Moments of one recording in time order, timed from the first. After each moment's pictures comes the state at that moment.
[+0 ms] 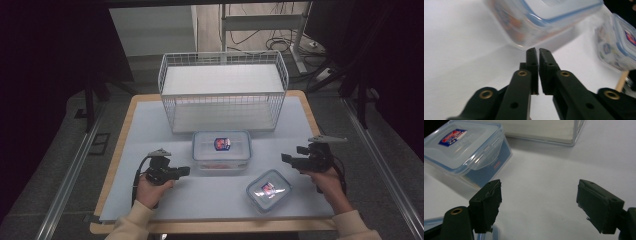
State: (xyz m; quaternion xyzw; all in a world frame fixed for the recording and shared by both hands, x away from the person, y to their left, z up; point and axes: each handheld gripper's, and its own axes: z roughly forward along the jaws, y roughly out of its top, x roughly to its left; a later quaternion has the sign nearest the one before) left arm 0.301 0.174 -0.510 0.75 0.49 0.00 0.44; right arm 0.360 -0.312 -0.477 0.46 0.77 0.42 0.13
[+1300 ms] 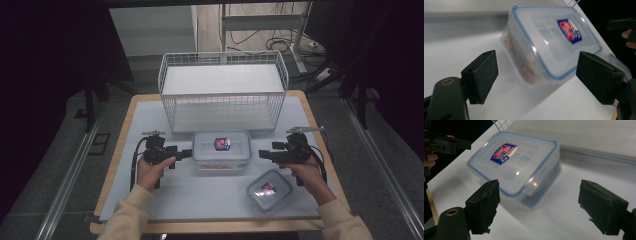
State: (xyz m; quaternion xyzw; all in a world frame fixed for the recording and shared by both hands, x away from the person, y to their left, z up) left arm 0.351 0.180 -0.485 0.71 0.52 -0.01 0.48; right arm 0.376 -0.249 -0.458 0.42 0.78 0.46 0.03
